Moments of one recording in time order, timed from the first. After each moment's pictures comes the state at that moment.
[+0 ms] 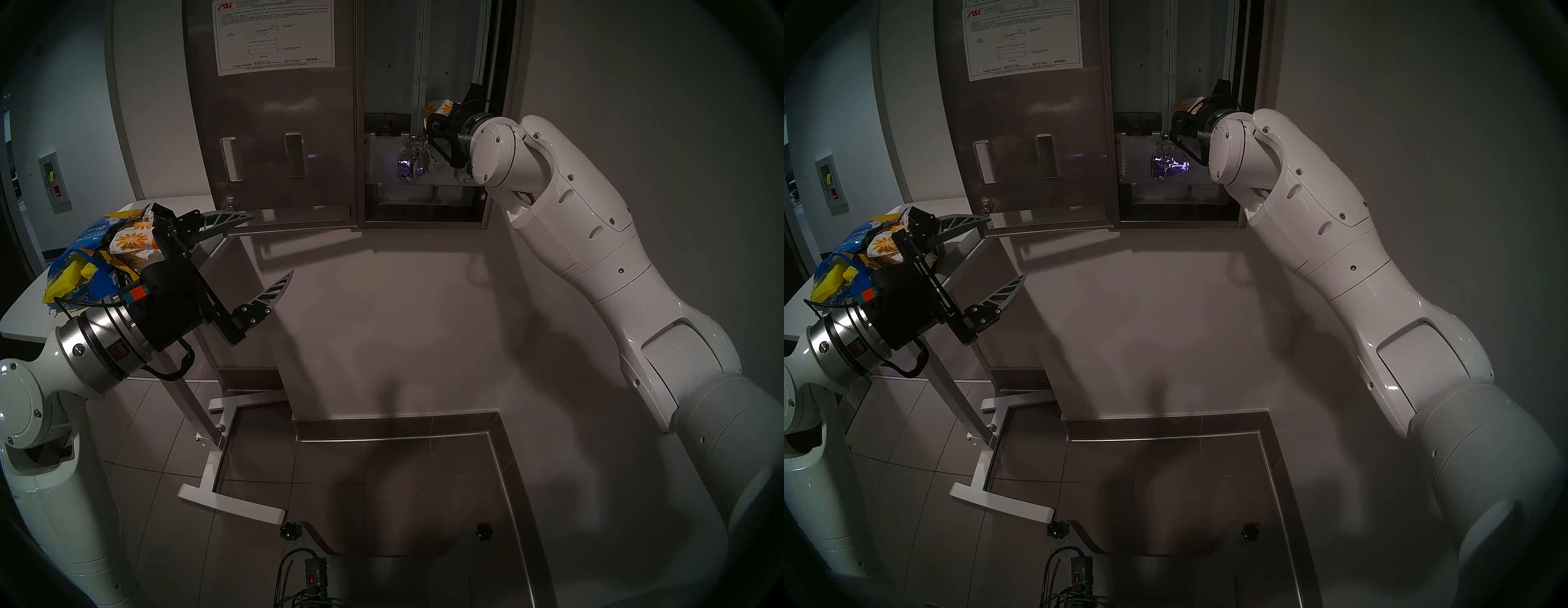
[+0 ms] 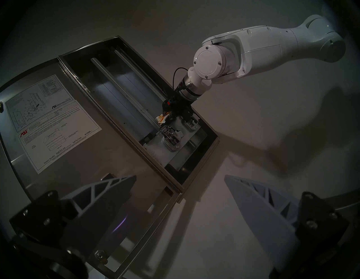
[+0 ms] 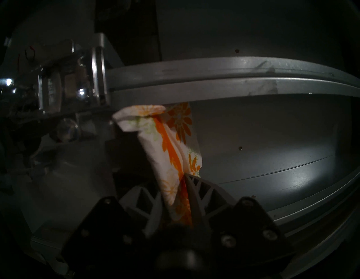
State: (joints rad) left arm 1.78 -1.46 -2.24 -2.43 -0.05 -0.03 -1.17; right arm -0.46 -1.18 0.85 -1.42 -0.78 0.51 0.46
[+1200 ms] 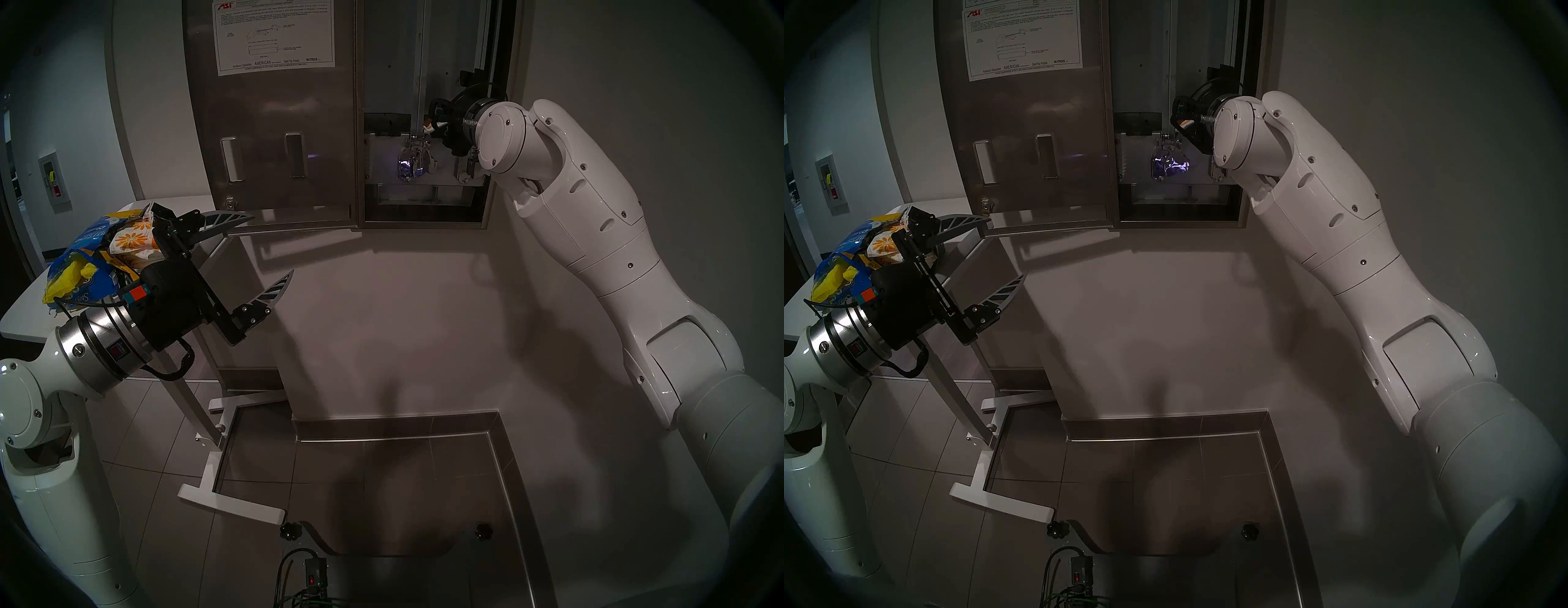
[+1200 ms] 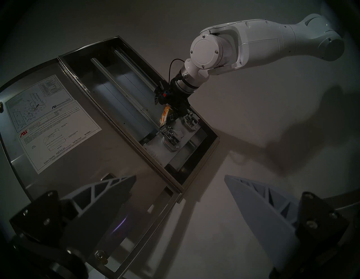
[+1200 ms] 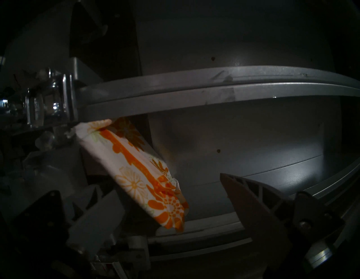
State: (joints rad) left arm 1.78 -1.46 -2.24 -2.43 -0.05 -0.03 -1.17; right arm -0.45 -1.17 0.89 -1.47 -0.77 0.51 0.53
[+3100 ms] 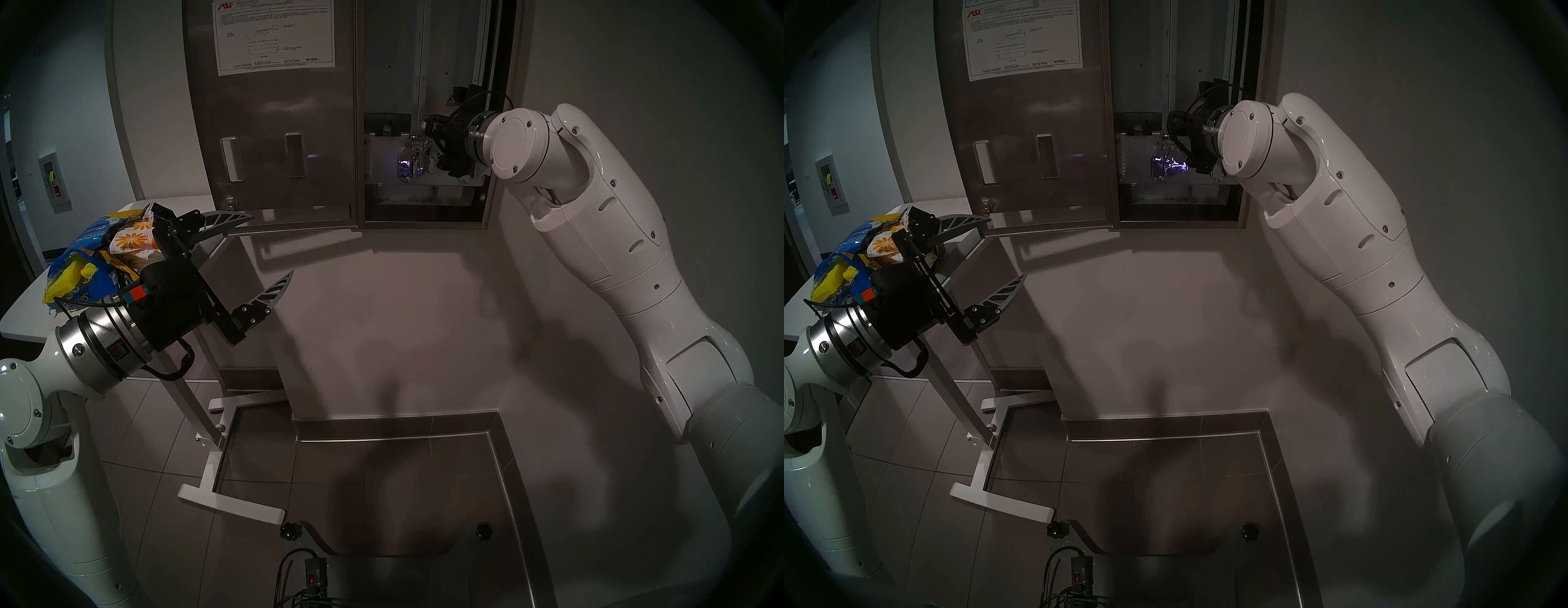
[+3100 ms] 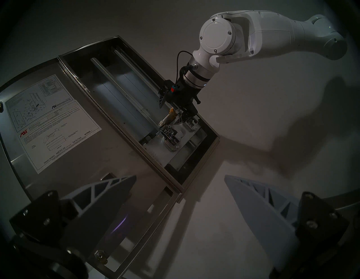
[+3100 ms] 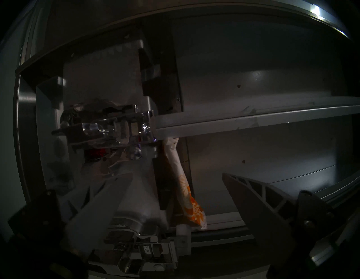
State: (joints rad) left arm 1.78 -1.46 -2.24 -2.43 -0.05 -0.03 -1.17; right arm -0.51 -1.08 0.90 -1.67 -0.72 0.54 0.68
